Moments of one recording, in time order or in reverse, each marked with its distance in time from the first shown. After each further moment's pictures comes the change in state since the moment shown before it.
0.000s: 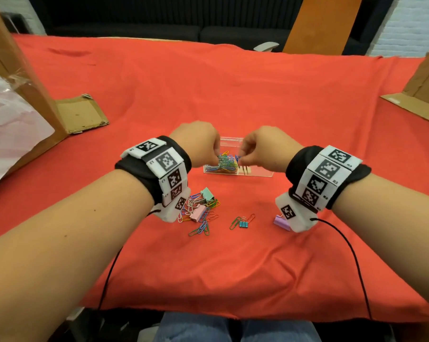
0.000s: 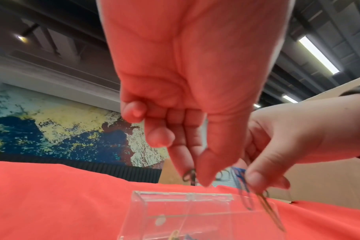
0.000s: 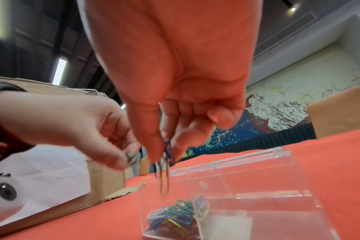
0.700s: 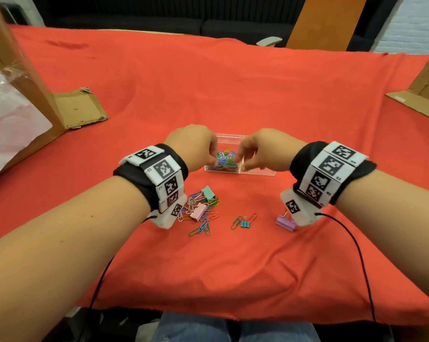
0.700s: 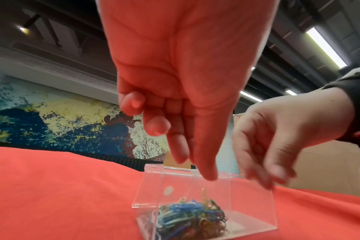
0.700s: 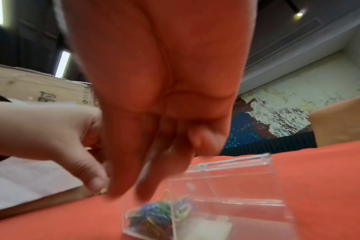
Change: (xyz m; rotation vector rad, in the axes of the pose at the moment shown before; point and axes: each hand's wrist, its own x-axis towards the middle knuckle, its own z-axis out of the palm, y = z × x) left_hand 0.003 -0.016 0.018 -0.057 0.022 -0.042; right_hand 0.007 0.007 0.003 -0.007 -0.175 -0.086
